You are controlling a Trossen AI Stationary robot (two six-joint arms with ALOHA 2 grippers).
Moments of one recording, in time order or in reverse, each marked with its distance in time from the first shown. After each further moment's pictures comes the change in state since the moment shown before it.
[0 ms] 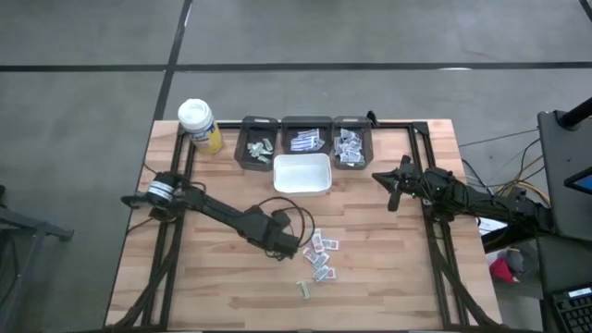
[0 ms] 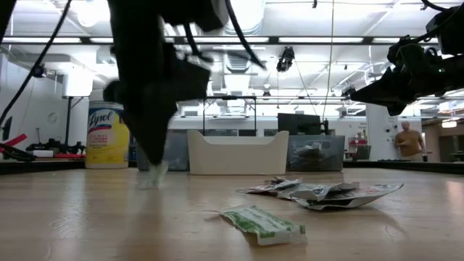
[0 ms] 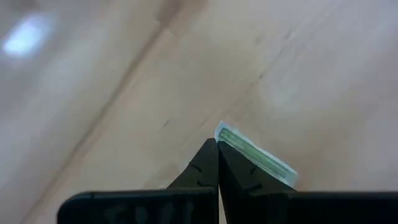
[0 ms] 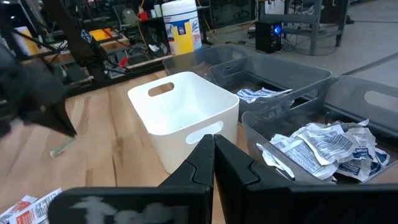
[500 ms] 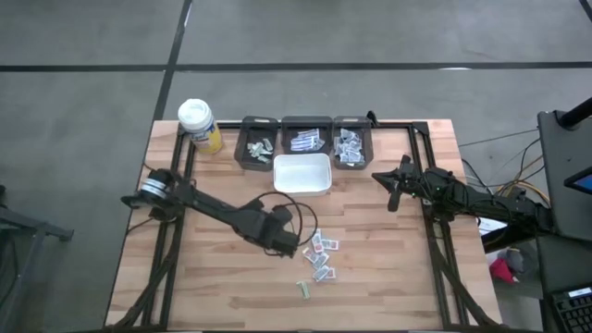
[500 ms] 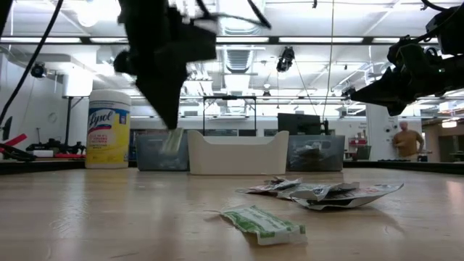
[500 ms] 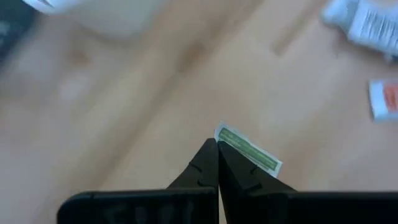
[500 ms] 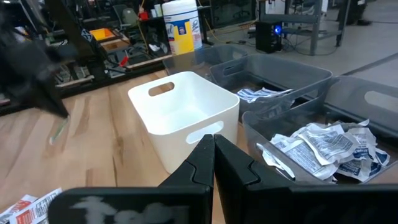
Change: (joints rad) left arm 0.005 -0.065 0.076 -0.071 -0.096 0.022; right arm 0.000 0.000 0.000 0.000 0.000 -0.002
